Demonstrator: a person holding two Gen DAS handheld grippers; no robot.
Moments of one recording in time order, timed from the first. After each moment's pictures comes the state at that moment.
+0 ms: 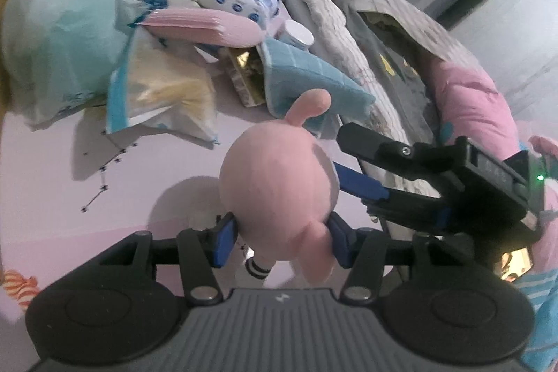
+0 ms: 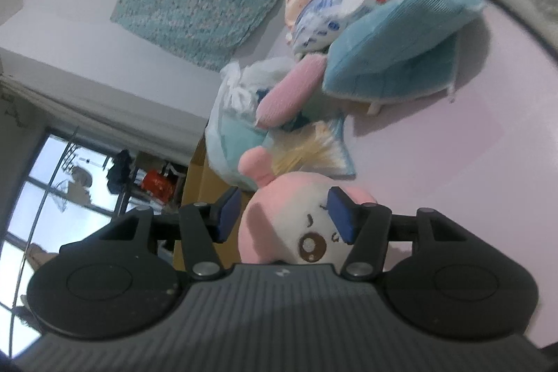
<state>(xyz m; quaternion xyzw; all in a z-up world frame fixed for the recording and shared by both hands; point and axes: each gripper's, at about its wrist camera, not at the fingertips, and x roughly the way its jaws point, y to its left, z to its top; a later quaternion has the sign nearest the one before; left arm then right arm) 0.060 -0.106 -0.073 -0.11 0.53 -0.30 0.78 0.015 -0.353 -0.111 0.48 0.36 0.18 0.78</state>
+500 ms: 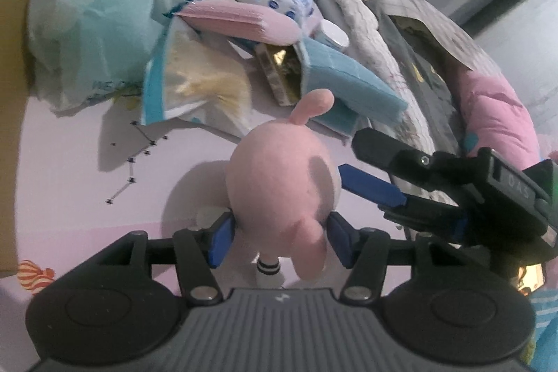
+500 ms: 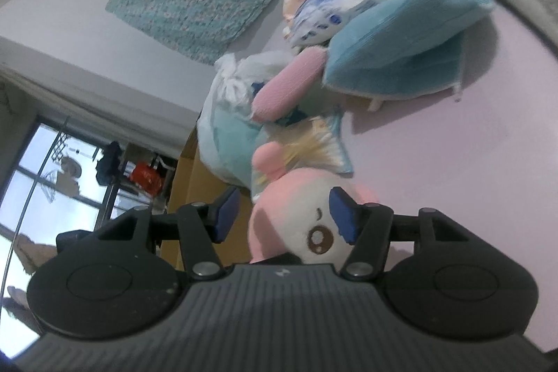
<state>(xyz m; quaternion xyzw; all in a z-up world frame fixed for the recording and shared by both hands) 0.067 -0.086 -0.082 -0.12 0.55 -0.25 0.79 0.027 -0.334 -0.113 0.46 0.38 0.18 0.78</state>
